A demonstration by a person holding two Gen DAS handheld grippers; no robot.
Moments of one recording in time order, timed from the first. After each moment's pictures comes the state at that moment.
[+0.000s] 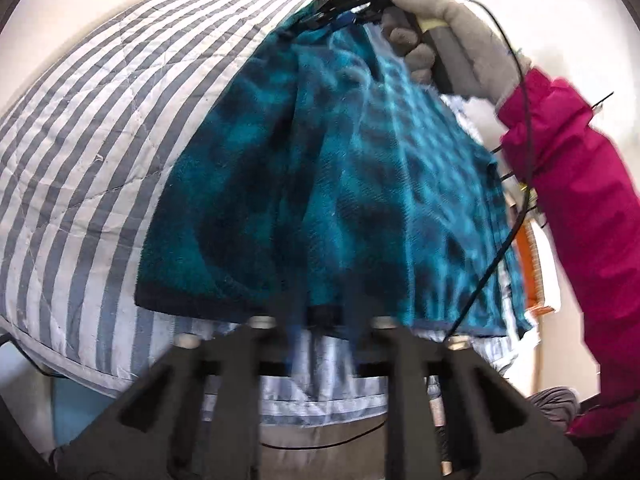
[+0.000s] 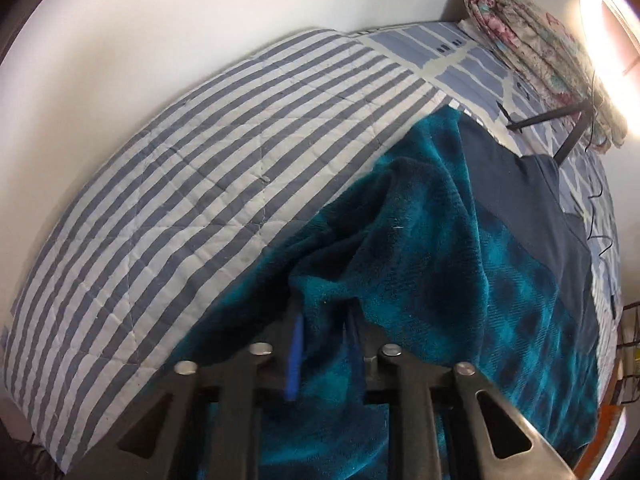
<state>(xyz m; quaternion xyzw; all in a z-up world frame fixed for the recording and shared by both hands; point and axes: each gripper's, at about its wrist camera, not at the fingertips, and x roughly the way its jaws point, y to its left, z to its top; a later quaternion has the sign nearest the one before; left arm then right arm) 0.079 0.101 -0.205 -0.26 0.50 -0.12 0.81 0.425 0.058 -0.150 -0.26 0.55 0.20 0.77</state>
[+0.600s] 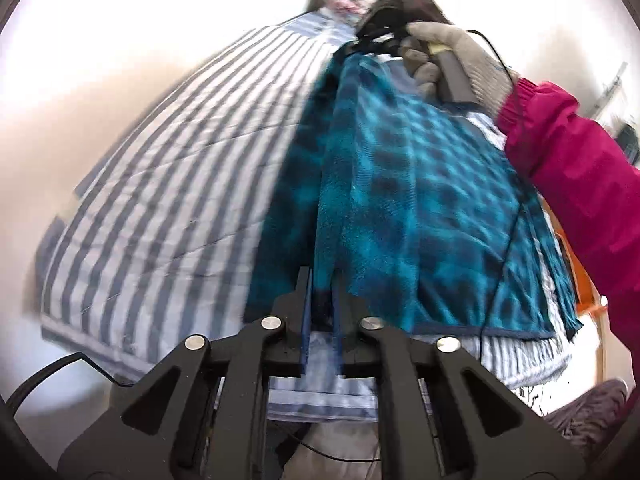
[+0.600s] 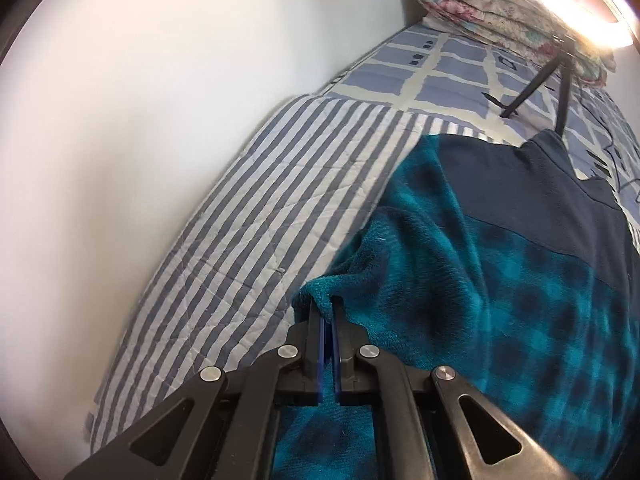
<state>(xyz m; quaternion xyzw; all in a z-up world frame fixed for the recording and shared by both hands) 0.055 0.127 -0.165 -0.19 0.46 -0.04 0.87 0.463 0.043 -0.123 -0.08 0.54 0.24 0.81</state>
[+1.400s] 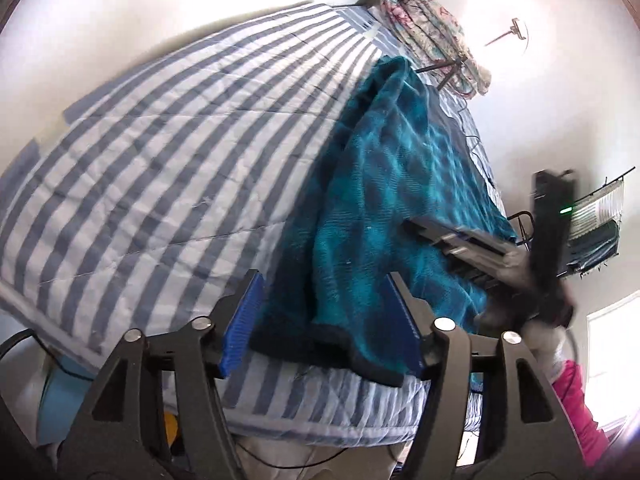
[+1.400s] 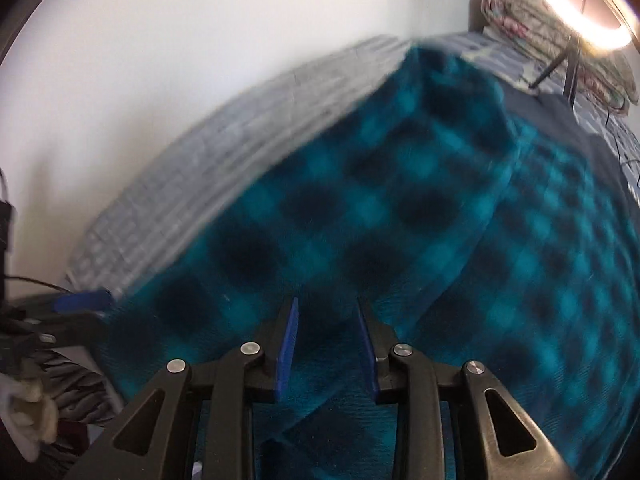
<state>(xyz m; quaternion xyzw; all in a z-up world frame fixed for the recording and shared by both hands) 0.078 0.168 -0.197 -0.35 0.46 -0.04 0.81 0.236 -0.019 -0.173 -0.17 0.51 0.32 0.78</state>
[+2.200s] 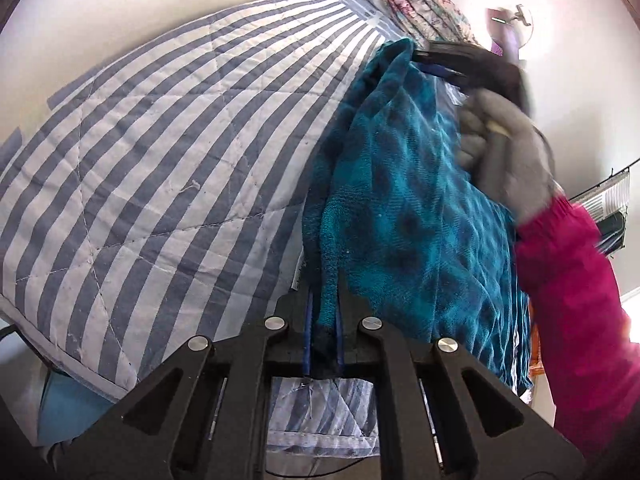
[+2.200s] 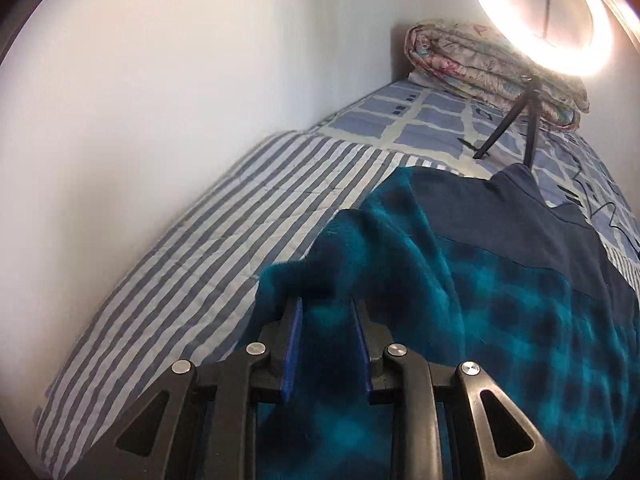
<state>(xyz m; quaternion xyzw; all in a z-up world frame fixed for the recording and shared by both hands) 0.080 0.160 -0.210 -0.33 0.47 -0.04 0.82 0.441 0.027 -0.140 -0.10 0.43 0.21 0.87</state>
